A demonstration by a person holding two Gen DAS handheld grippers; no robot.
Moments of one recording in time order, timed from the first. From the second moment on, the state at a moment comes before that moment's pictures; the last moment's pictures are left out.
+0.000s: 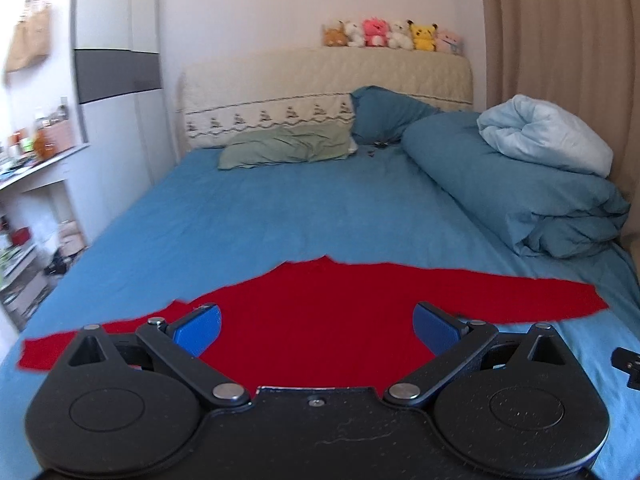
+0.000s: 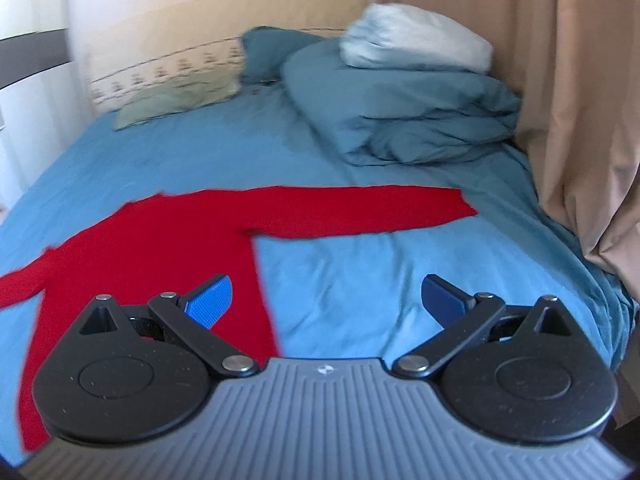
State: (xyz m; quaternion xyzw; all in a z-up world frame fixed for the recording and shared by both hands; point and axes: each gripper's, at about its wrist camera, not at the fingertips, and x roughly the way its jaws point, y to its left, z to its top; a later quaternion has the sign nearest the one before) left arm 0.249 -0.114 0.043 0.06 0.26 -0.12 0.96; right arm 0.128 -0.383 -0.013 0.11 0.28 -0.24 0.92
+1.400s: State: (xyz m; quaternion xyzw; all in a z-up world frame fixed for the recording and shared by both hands) left arm 0.550 -0.289 -0.146 0.07 0.49 -0.16 0.85; right arm 0.349 -0.625 -0.146 0.23 0.25 -0.40 0.85
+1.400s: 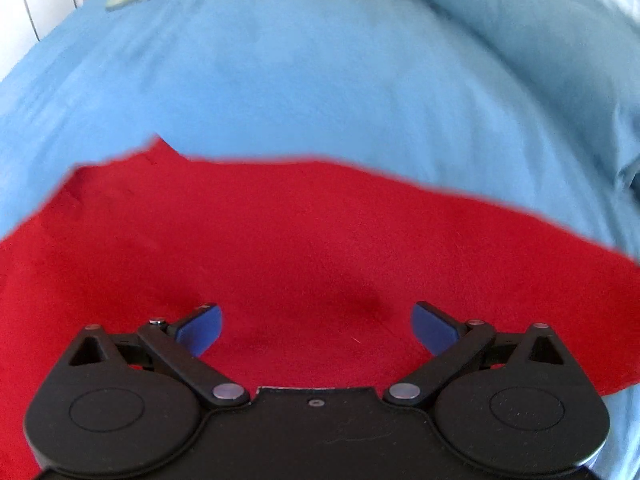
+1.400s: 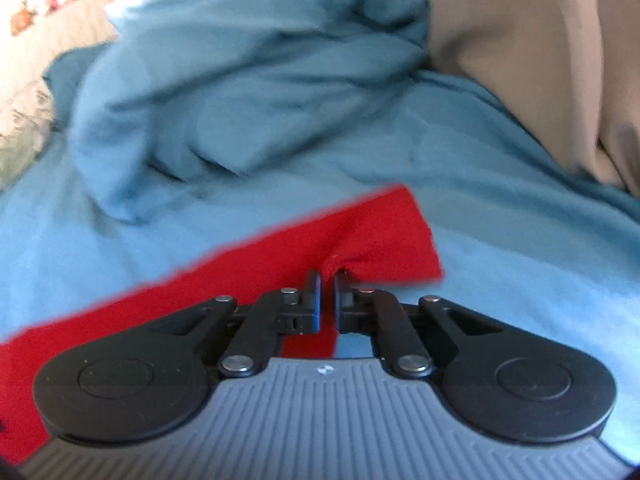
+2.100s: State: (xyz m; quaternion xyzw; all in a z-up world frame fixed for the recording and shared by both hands) left arm 0.555 -0.006 -0.124 -0.02 0.47 -0.05 0.88; right arm 0.519 -0.216 -0.184 -0.05 0.36 0.02 0.93
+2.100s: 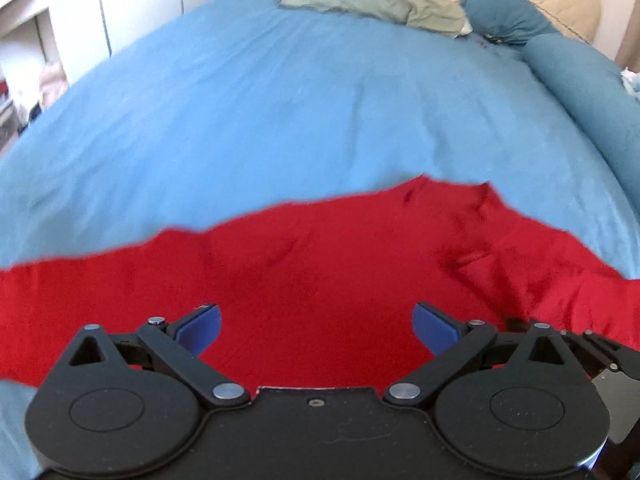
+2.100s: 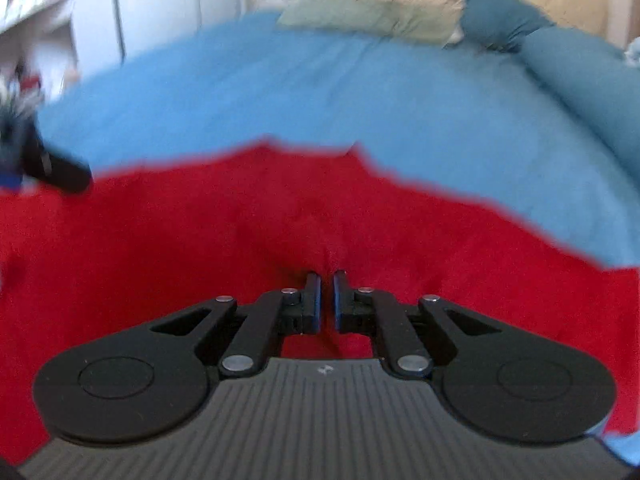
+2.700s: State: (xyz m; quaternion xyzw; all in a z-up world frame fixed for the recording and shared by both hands) left arm 0.583 -0.139 -0.138 -0.04 0.47 -0.18 0.86; right arm 0.455 -0.298 -0.147 -0.04 0.38 -0.06 0.92
